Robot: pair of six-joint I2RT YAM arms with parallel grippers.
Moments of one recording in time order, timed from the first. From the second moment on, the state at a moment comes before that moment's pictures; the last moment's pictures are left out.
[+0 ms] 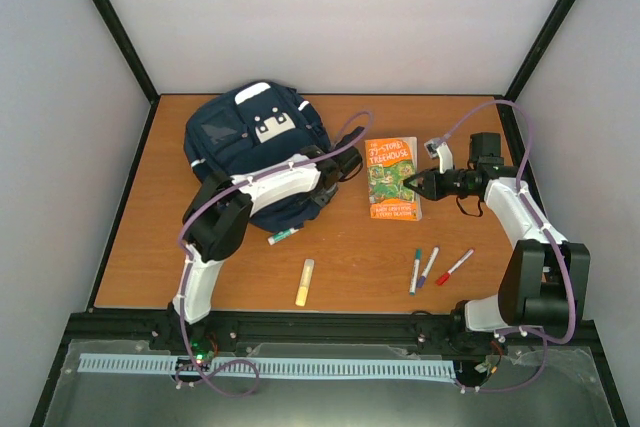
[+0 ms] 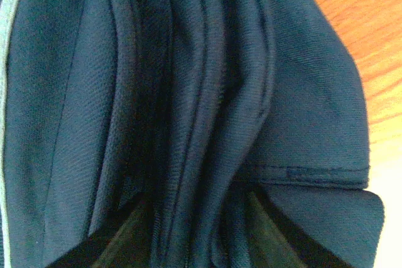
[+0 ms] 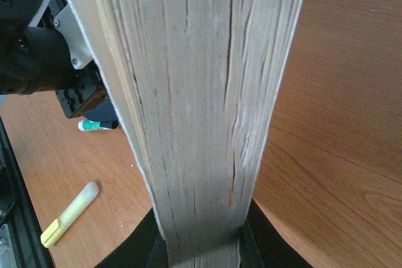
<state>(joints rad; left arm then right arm) -0.79 2.08 1.65 -0.93 -0.50 -0.14 -0.06 1.41 0.97 -0.59 -0.88 -0.27</state>
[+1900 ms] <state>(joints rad) -0.69 1.65 1.54 -0.85 -0.57 -0.09 0.46 2.13 1.54 -0.89 -1.28 0.08</state>
